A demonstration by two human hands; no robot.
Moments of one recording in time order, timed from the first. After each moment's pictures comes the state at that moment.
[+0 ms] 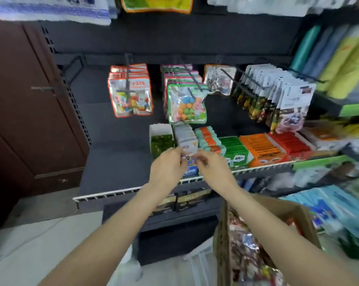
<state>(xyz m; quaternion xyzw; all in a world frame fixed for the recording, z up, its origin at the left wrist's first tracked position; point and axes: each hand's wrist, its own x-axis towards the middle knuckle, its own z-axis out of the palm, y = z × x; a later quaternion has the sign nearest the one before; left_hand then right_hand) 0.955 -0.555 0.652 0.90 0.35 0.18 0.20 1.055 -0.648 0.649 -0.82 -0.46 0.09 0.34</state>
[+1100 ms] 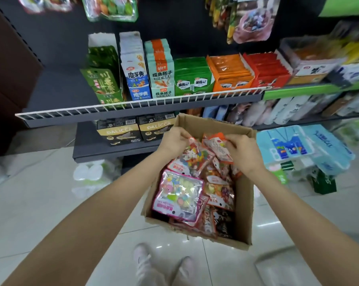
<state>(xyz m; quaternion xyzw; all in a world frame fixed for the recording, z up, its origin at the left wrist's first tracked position) 1.062 -0.761 0.526 0.79 0.40 0.06 0.46 1.186 -0.909 0.532 -0.87 -0.42 0.08 0.23</state>
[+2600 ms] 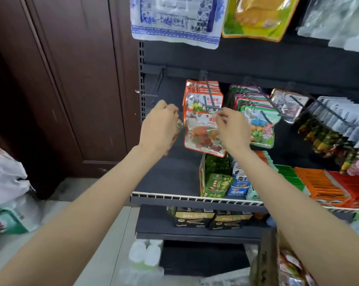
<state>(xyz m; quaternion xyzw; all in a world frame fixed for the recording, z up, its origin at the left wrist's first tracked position) 0.823 -0.442 0.743 0.83 0.41 0.37 0.05 0.991 -0.503 0.735 -0.77 -0.48 -0.07 0.42</state>
